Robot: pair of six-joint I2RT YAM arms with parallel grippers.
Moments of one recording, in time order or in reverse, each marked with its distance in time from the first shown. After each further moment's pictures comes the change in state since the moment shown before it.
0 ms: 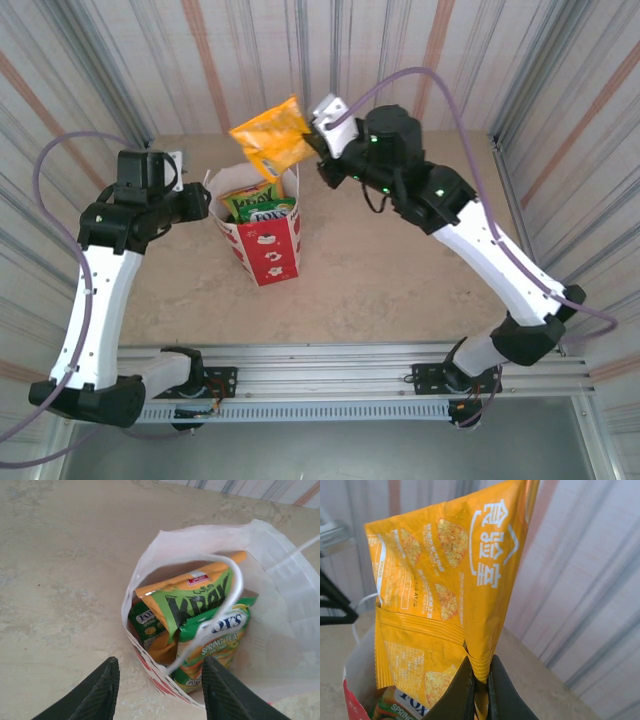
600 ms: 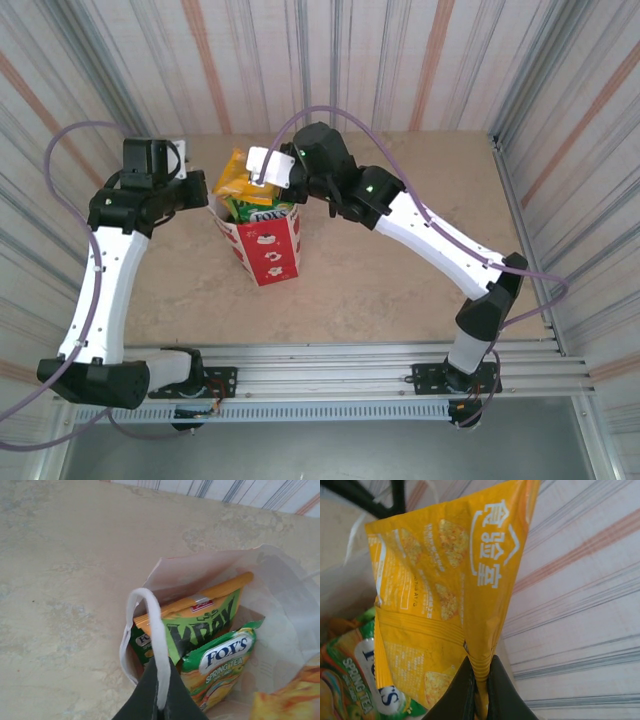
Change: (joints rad) left arm 0.033 0.079 0.006 0.093 0.048 0.023; right arm 0.092 0.224 0.053 -0.039 0.052 -0.515
